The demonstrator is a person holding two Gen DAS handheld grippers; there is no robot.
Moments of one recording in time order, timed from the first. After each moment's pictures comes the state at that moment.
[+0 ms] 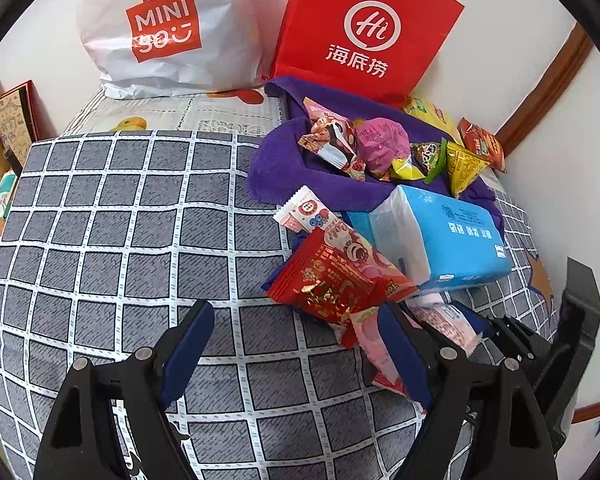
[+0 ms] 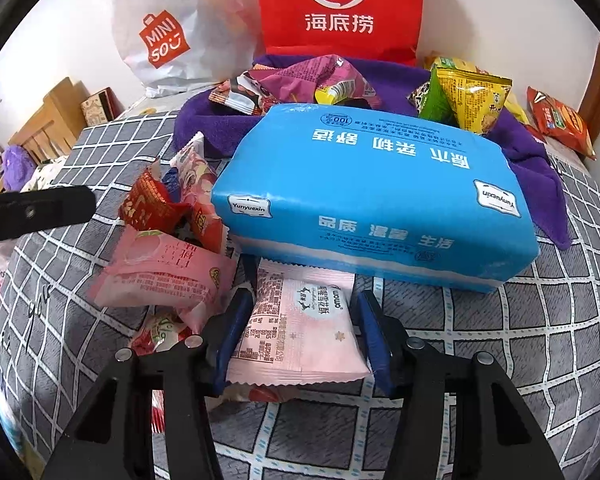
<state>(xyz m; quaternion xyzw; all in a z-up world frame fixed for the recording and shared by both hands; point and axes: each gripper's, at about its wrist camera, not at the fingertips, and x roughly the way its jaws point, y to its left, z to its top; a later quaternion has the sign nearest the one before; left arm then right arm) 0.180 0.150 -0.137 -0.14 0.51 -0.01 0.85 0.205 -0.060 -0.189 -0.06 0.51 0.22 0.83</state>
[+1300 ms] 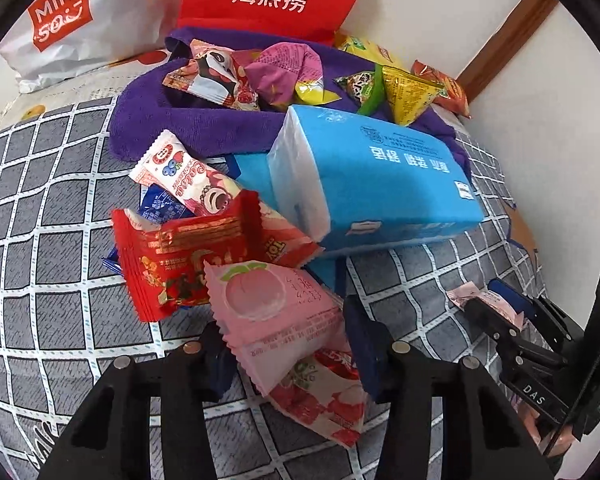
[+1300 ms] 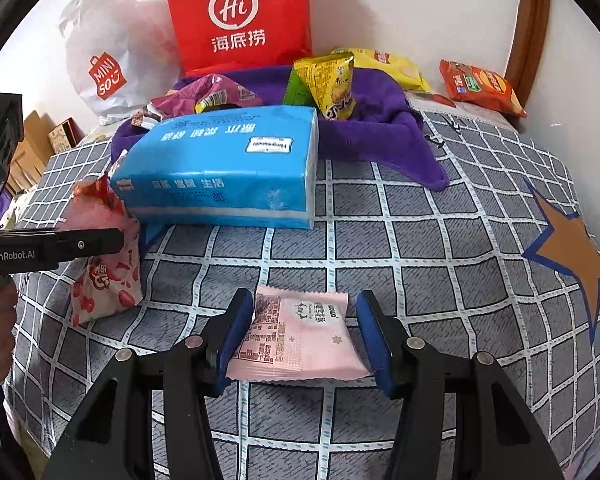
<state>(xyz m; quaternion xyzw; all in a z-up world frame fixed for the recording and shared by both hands) 0.198 0.072 -0.171 -0.12 0.55 -0.09 0.82 0.187 -0.169 -0.173 -0.03 0.50 0.15 0.85</state>
